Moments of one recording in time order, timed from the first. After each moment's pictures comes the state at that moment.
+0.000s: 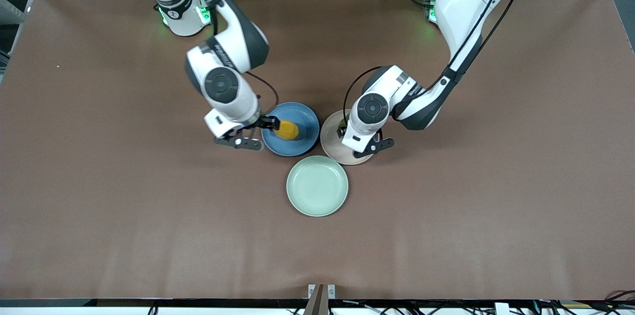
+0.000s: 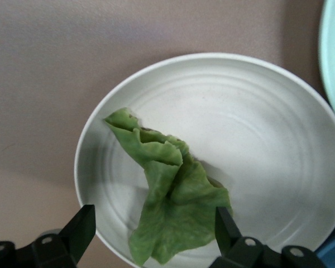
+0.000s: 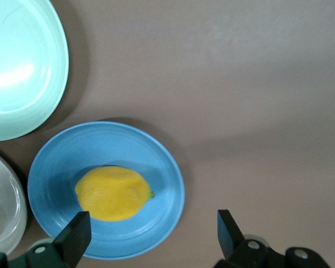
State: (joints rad) left arm -0.32 0.69 -0.39 -1.69 0.14 2.16 -1.07; right arm 0.53 0.43 0.06 -1.77 0.05 2.08 0.77
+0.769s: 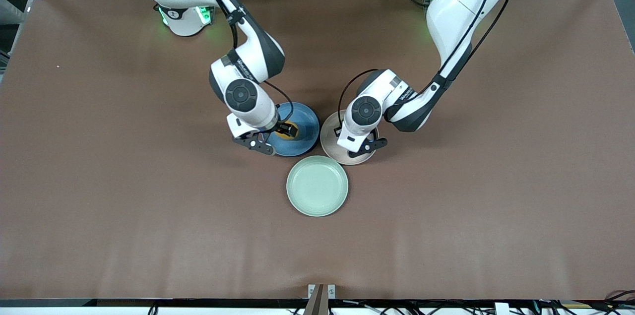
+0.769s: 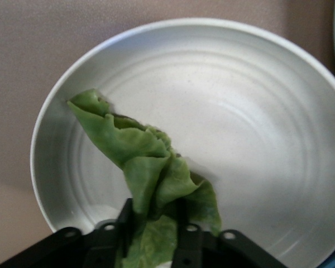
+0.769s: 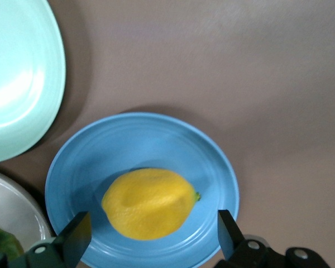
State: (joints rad) left arm -0.34 0.74 -0.40 -1.68 0.14 2.20 -1.11; right arm 0.58 0.53 0.06 -1.77 0.14 2.21 0.92
